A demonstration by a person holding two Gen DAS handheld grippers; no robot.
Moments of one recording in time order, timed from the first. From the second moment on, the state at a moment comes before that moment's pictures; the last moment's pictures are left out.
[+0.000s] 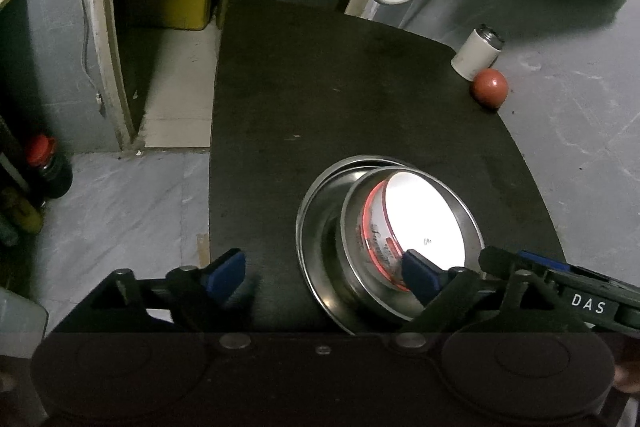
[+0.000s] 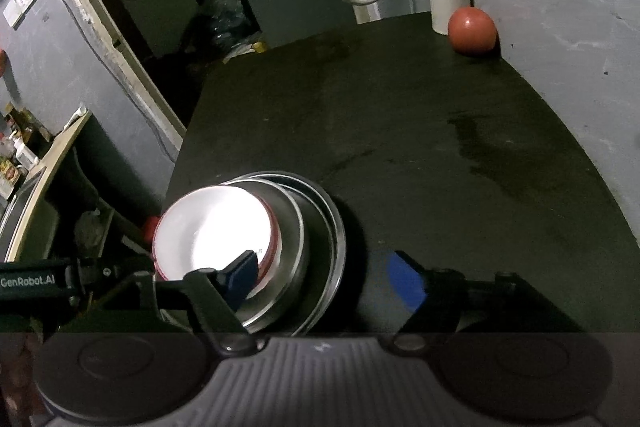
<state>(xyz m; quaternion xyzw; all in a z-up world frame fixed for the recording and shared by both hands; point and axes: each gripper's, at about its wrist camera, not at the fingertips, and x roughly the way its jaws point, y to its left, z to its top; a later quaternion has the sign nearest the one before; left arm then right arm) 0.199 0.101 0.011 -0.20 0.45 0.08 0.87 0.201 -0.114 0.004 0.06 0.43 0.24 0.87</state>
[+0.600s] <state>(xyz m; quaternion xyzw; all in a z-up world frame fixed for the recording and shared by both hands) 0.185 0.108 0.018 -0.19 0.44 0.09 0.87 0.185 -0.123 0.011 0.07 0.41 0.24 0.88</state>
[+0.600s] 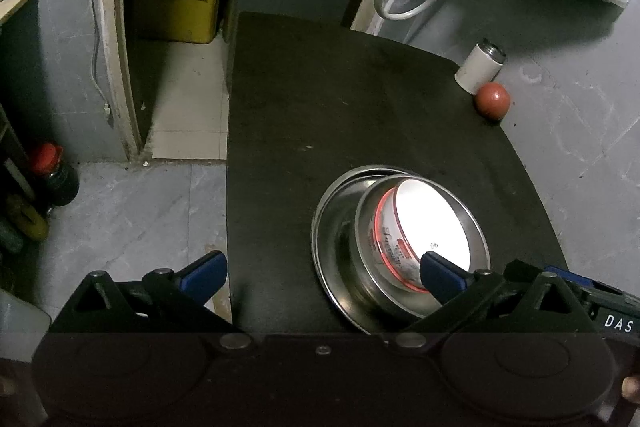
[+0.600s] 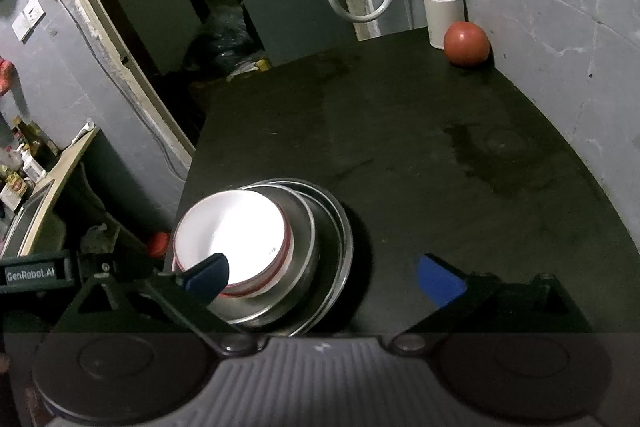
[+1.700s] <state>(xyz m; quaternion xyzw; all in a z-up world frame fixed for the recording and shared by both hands) 0.144 0.081 0.037 -0.17 0.34 0.15 0.91 0.168 -0.126 0.020 0.04 0.35 0.29 0.89</state>
